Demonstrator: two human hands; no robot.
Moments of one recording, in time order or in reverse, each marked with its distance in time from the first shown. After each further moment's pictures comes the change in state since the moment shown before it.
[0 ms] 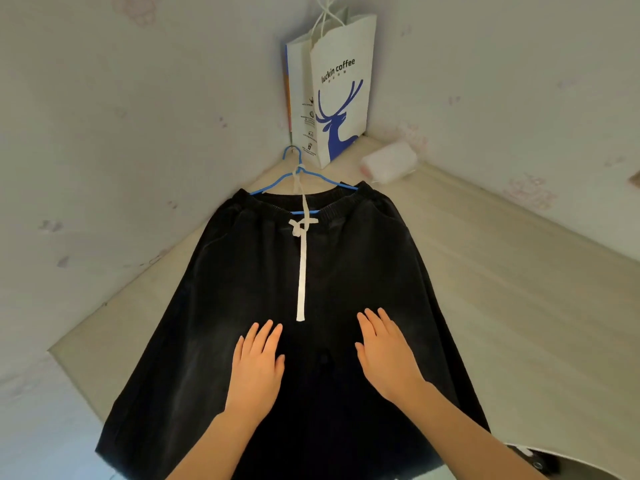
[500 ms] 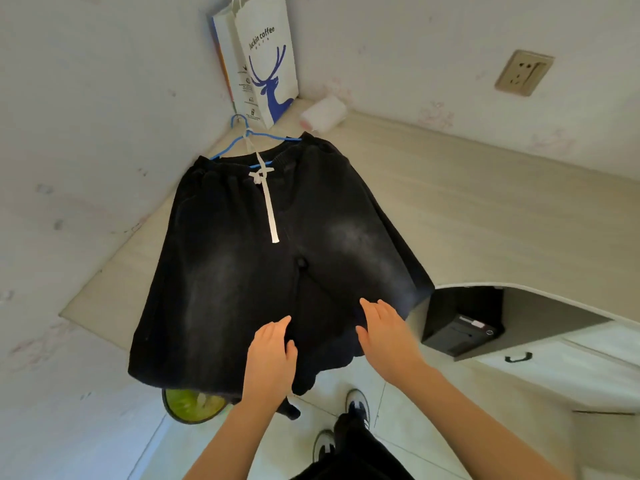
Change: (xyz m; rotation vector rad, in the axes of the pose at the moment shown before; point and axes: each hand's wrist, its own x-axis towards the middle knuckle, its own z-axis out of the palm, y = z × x) left_hand -0.168 0.013 0.004 -0.267 -0.006 0.144; right_hand -0.203 -0.041 0.052 0.216 0.093 0.272
